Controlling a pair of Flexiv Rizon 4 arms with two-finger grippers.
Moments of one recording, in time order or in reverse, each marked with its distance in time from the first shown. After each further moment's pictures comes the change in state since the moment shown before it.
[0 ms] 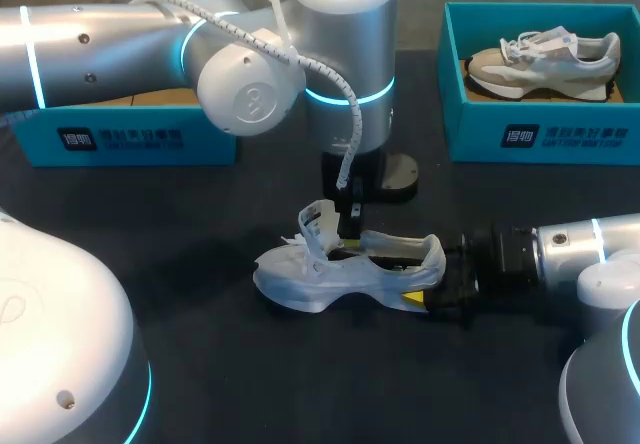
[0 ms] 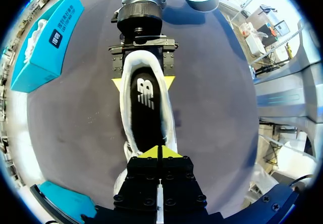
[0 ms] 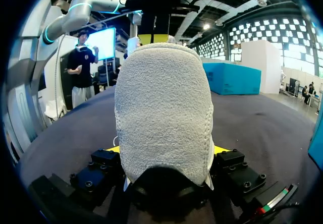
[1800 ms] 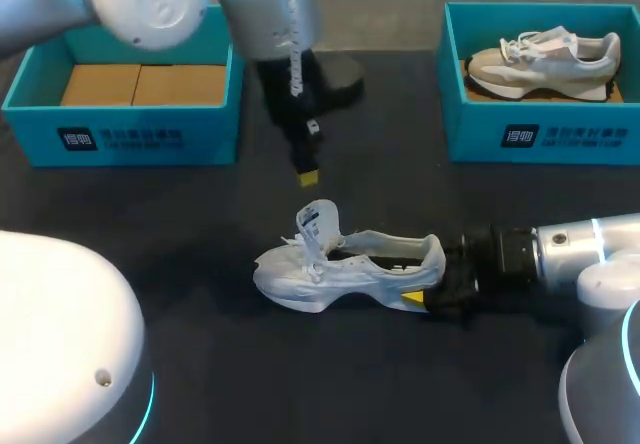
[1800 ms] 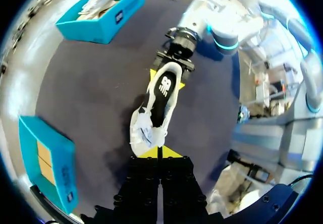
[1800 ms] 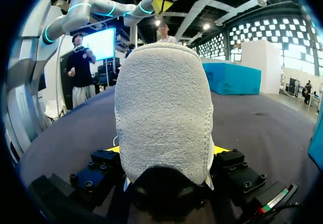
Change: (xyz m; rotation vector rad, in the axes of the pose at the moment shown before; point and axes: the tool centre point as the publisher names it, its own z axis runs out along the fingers) left arm 0.009 0.051 -0.116 0.061 0.050 -0.417; right arm 0.000 0.000 0.000 0.000 0.000 0.000
